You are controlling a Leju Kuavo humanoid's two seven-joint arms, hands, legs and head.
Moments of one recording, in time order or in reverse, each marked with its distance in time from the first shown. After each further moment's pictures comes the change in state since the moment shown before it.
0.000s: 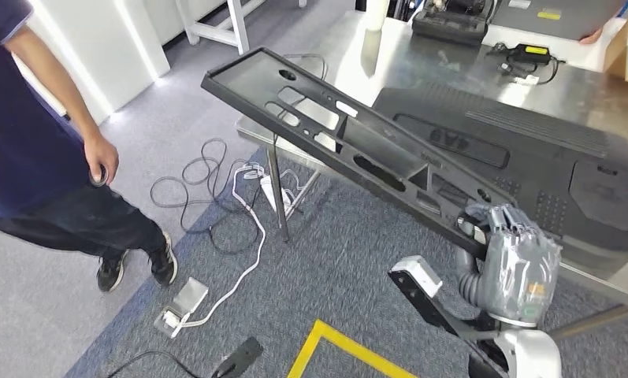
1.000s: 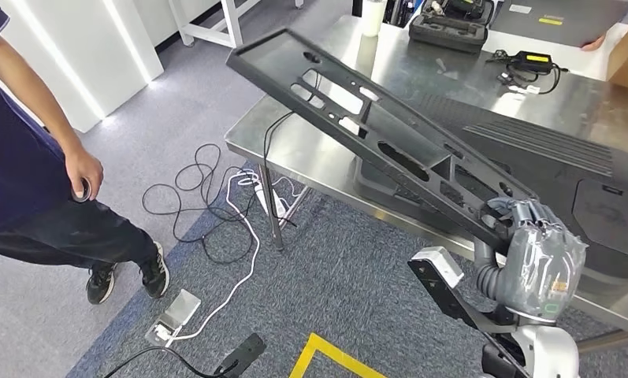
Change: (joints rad) left arm -0.012 0.000 -0.002 -0.008 -0.021 -0.007 0.002; right arm -0.014 -0.035 -0.028 -0.002 -0.017 -0.039 0.028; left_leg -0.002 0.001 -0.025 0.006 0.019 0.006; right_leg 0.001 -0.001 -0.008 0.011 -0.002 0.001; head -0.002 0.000
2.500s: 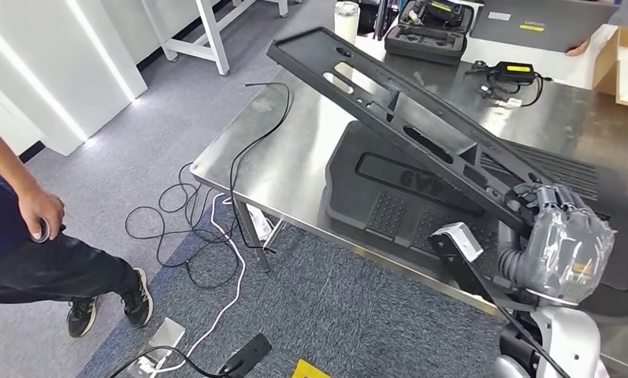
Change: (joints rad) left arm -0.016 0.000 0.000 0.000 -0.051 -0.032 0.013; right arm -0.045 -0.032 -0.055 0.019 0.027 0.057 0.046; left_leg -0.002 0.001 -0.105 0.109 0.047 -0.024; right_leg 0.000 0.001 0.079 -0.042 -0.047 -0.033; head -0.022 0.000
